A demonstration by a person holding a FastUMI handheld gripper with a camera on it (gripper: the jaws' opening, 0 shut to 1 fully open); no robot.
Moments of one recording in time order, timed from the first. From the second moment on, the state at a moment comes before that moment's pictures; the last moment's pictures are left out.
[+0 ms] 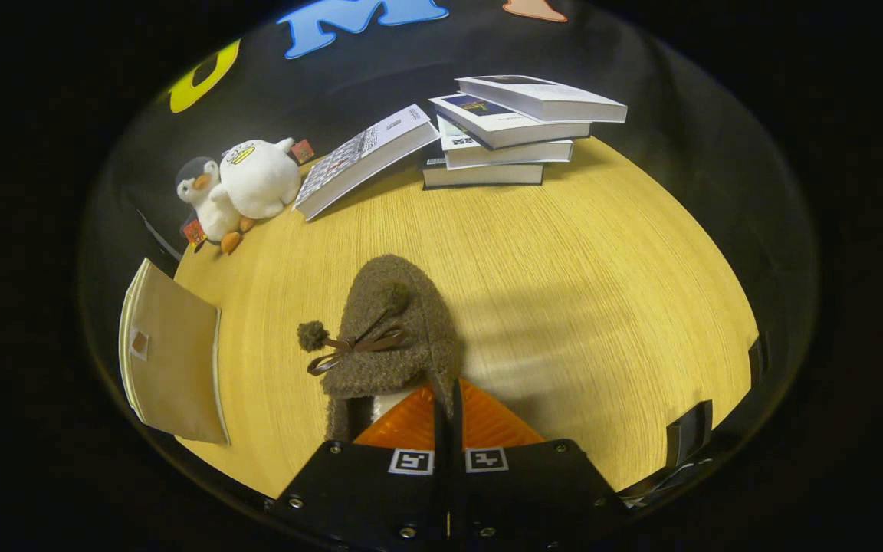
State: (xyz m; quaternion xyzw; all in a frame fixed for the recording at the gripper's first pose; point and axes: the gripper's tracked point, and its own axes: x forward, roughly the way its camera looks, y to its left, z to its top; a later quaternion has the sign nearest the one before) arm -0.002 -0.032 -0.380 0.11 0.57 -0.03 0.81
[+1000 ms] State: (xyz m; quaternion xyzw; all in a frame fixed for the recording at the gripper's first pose) arm 0.052 0.145 -0.247 0.18 0.52 0.05 0.84
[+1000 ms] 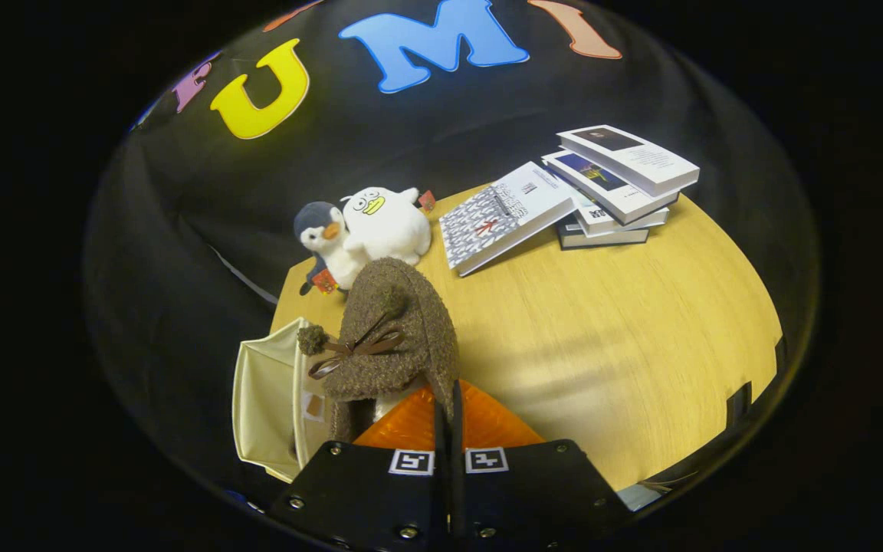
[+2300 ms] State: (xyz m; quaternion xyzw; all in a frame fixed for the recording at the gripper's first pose) arm 0.036 0.334 -0.246 0.23 0.51 0.12 0.82
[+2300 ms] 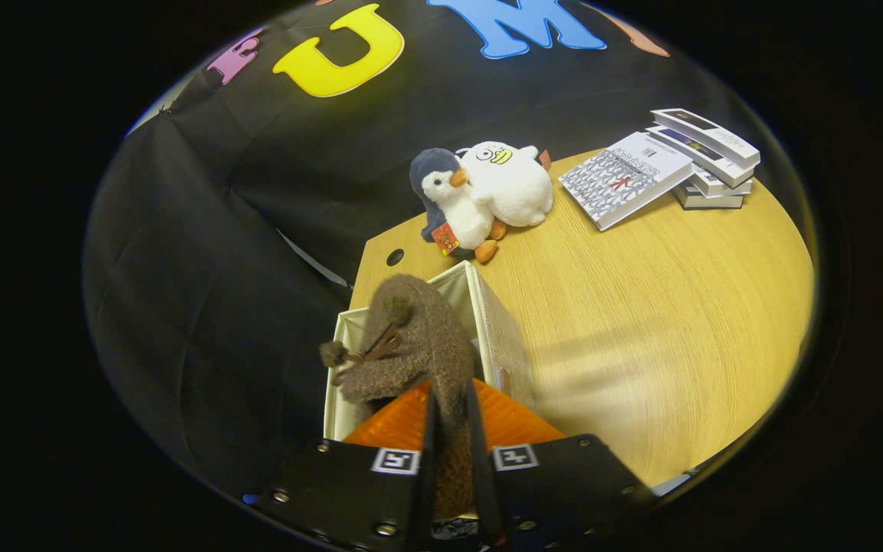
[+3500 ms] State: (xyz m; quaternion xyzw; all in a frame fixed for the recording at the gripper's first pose) arm 0.072 0.135 -0.032 0.00 0.16 0.12 0.98
